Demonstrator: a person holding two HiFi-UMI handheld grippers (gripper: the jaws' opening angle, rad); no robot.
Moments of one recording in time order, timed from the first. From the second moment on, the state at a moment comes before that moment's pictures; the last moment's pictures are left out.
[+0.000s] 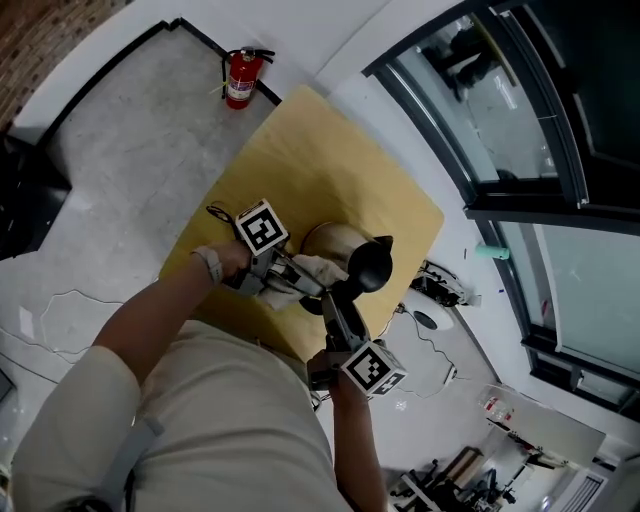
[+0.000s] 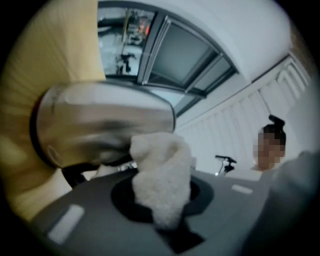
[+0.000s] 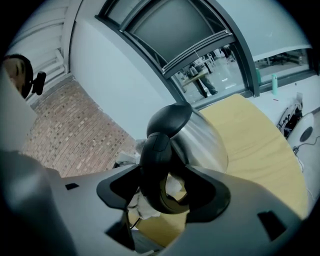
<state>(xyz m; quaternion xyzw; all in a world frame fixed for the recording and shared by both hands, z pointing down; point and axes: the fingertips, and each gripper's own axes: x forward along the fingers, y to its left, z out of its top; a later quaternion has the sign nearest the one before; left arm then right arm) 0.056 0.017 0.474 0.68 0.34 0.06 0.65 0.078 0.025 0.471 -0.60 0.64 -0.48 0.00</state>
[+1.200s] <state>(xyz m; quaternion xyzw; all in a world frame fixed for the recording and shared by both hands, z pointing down) 0.084 0.007 0.545 0.68 0.27 0.25 0.64 0.053 0.041 0.514 -0.54 0.68 -0.44 -0.22</state>
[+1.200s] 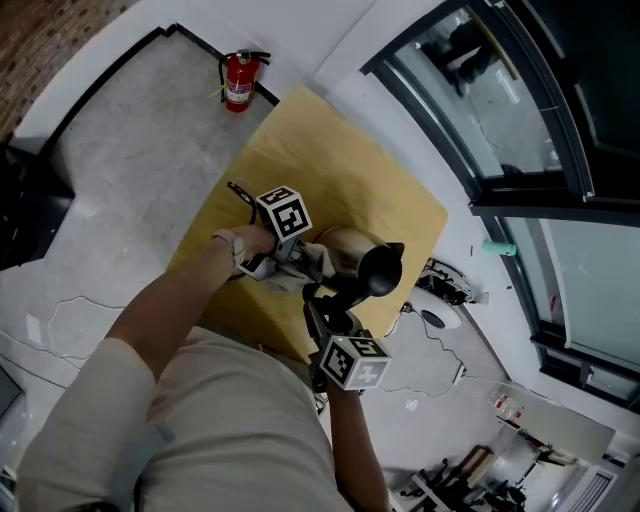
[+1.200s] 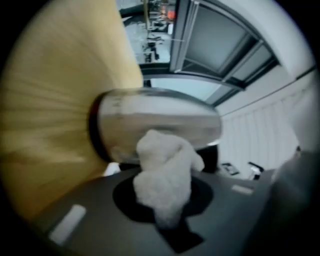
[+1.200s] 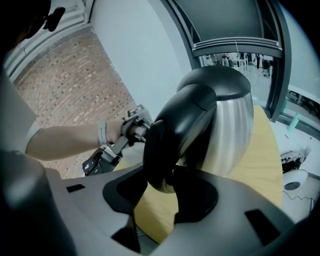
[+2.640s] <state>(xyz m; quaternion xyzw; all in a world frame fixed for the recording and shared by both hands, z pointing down) 0.065 0.004 0.641 0.73 0.19 0.60 0.27 0.035 0.075 0.525 -0.31 0.74 -0.43 -0.41</state>
